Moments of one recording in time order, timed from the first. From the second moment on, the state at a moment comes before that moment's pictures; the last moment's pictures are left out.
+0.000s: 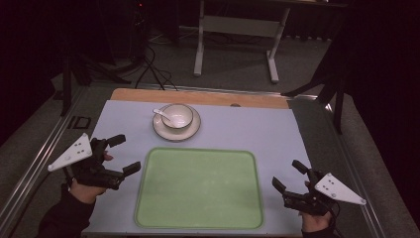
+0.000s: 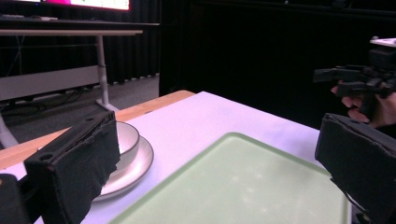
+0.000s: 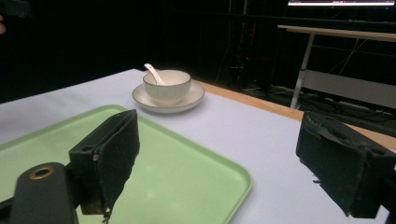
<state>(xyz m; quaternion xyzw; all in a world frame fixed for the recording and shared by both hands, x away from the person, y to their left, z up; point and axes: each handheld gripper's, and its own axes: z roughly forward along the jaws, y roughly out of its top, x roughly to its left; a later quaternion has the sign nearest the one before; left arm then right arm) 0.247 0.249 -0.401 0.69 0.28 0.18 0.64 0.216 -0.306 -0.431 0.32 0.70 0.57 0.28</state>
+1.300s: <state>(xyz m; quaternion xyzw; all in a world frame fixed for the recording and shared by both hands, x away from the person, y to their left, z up) 0.405 0.232 -0.466 0.53 0.58 0.10 0.61 0.215 -0.304 -0.431 0.32 0.70 0.59 0.26</state>
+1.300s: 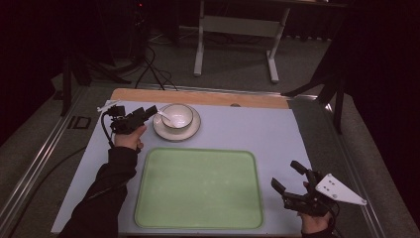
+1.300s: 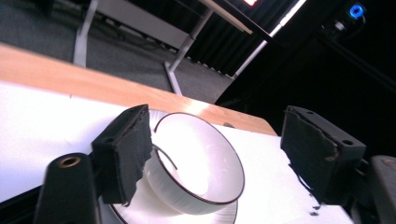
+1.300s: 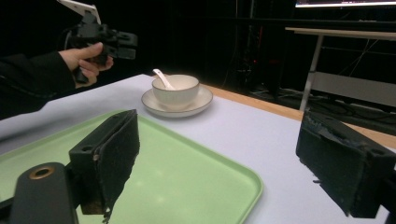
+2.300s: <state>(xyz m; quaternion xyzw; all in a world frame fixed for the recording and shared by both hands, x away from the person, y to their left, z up) 0.454 0.228 -0.533 0.41 0.66 -0.01 0.62 0.217 -0.306 -0.435 0.33 0.70 0.59 0.25</state>
